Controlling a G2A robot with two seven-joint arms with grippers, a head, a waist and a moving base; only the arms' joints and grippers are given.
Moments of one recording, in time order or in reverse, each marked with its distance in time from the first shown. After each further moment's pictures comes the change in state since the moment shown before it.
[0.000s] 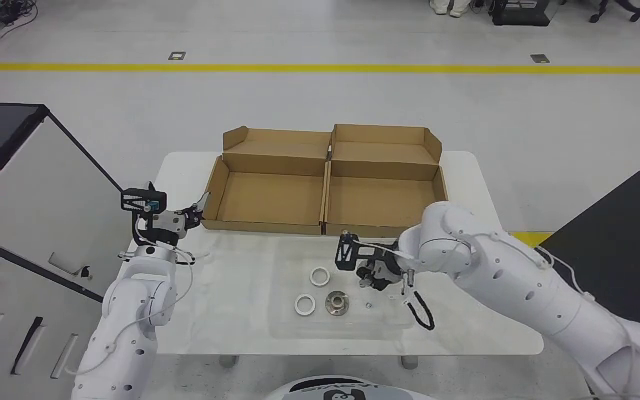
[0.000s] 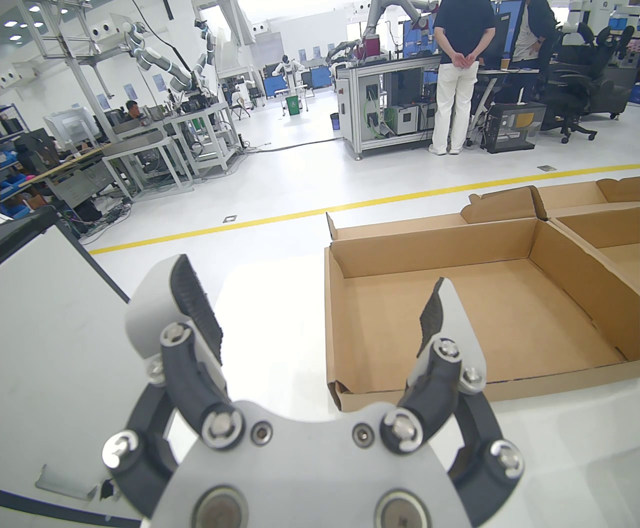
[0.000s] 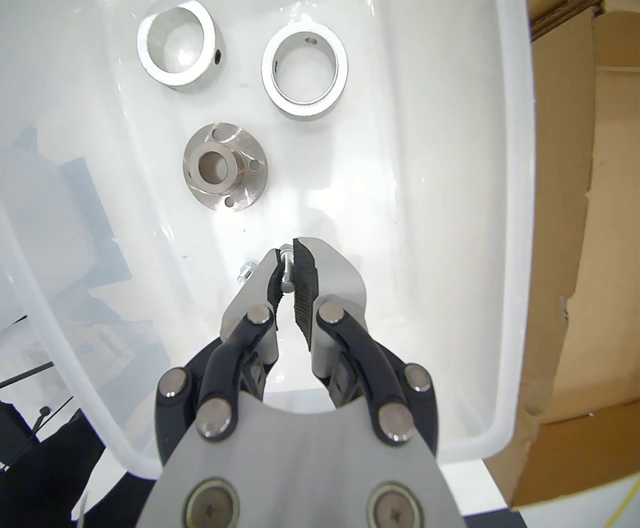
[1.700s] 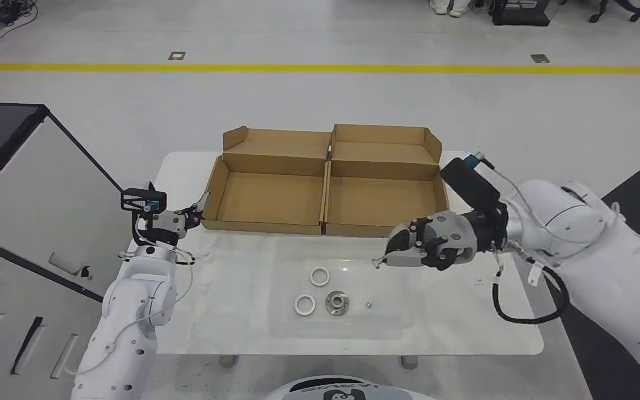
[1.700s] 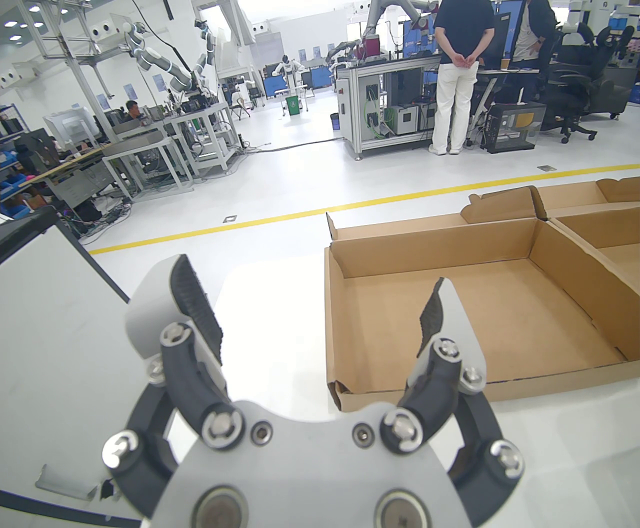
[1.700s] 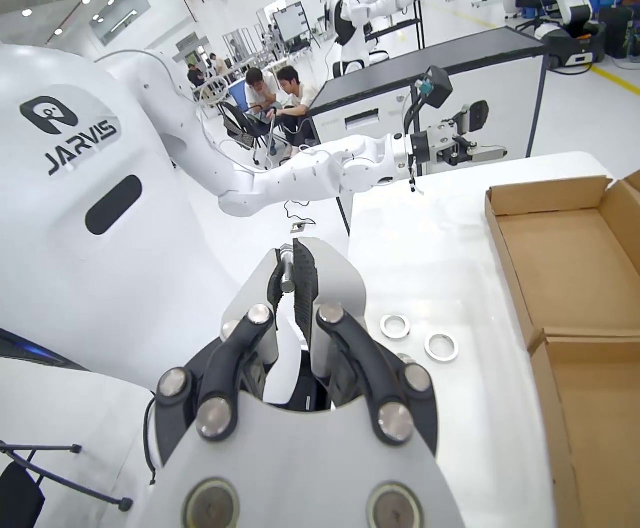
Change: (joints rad) left arm 0.000 0.000 0.000 0.000 0.000 0.000 0.000; right arm -0.200 0.251 0.456 -0.118 0.999 -0.411 -0.288
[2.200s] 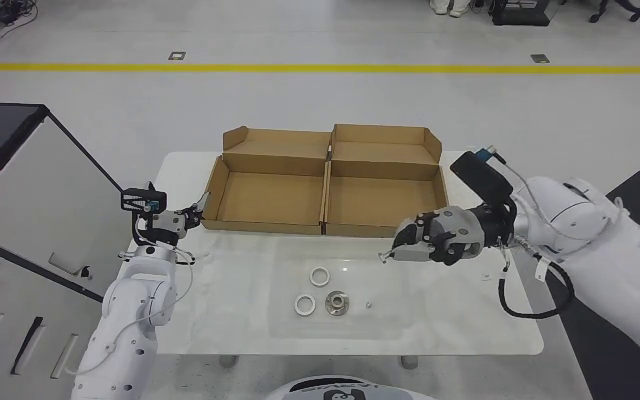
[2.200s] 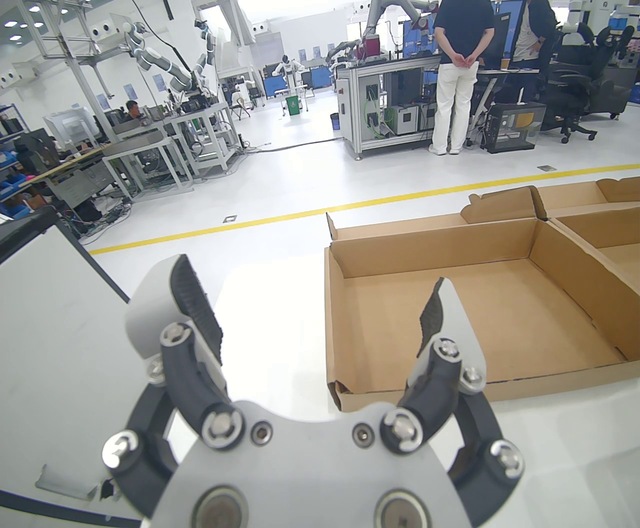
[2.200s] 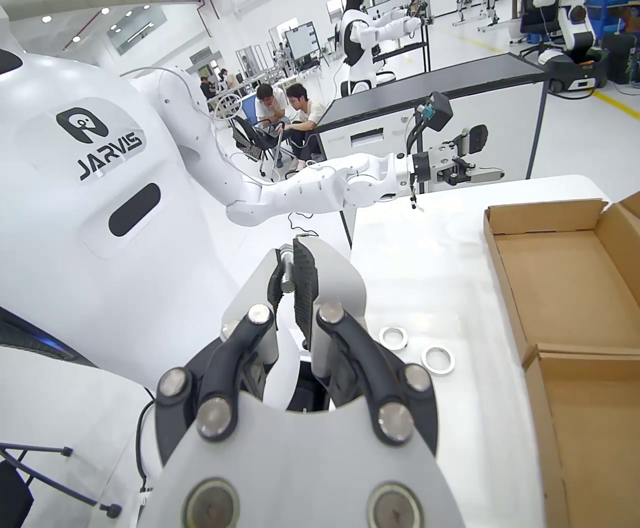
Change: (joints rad) left arm 0.000 0.000 0.000 0.000 0.000 0.000 0.000; right arm 0.053 0.046 -0.067 0.027 0.013 -0.062 -0.062
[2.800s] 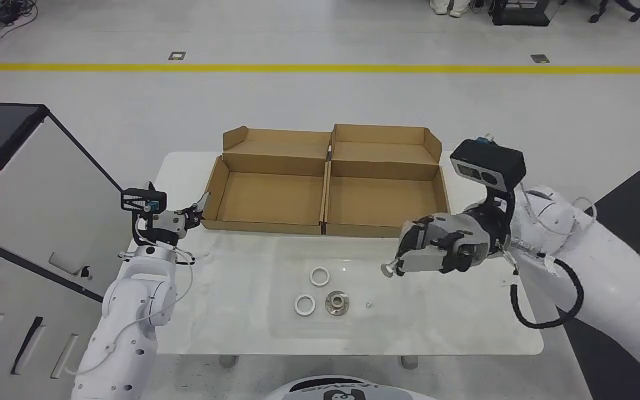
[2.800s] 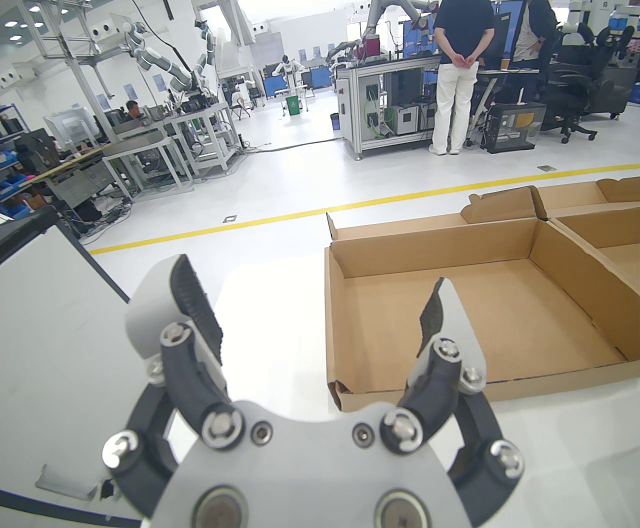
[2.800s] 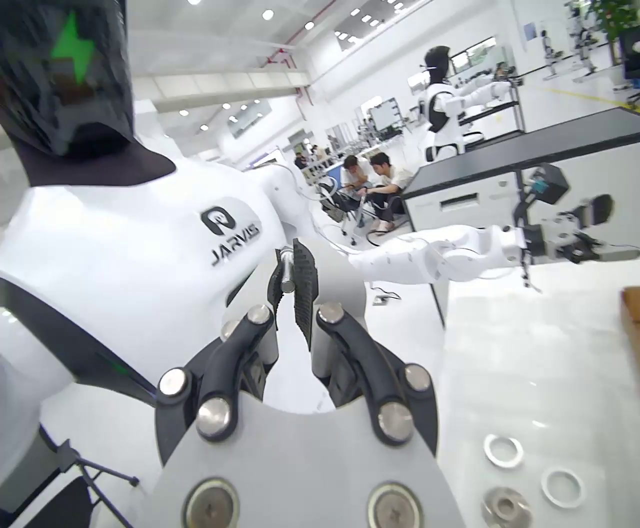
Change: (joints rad) left arm 0.000 0.000 0.000 0.000 0.000 0.000 0.000; right arm 0.110 -0.055 -0.170 -0.062 0.437 0.038 0.038
